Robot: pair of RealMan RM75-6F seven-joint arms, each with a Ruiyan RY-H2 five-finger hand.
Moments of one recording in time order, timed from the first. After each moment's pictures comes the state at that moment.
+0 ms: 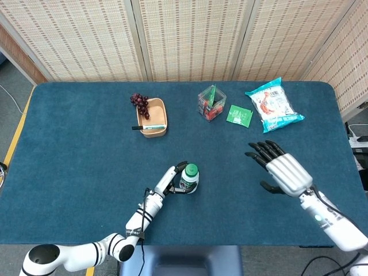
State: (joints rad) left arm -0.79 -2.03 -0.27 -1.14 1.29 0.92 -0.77; right arm 0.49 -0.82 0.15 -1.92 -1.54 0.95 -0.04
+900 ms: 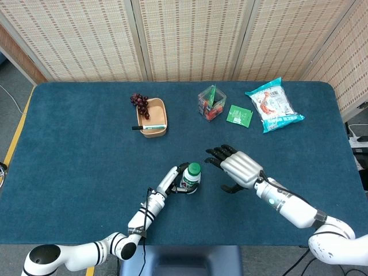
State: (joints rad) left arm -0.80 -2.04 -0.31 -1.13 1.26 0.84 -0.73; right arm 0.80 -0.92 0.18 -1.98 -1.20 0.65 -0.20
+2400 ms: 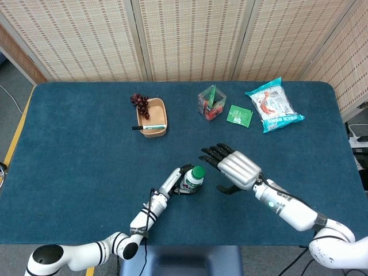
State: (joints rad) left arm -0.81 -2.06 -0.31 -1.10 1.27 0.81 -0.73; right arm 0.81 -0.91 0.14 -2.00 -1.28 0.74 -0.16
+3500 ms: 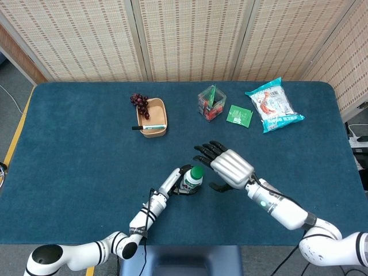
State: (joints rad) left arm -0.81 -2.06 -0.31 -1.10 1.28 0.81 -0.74; right arm 0.82 -1.01 0.16 -1.98 -1.24 0.82 -0.25
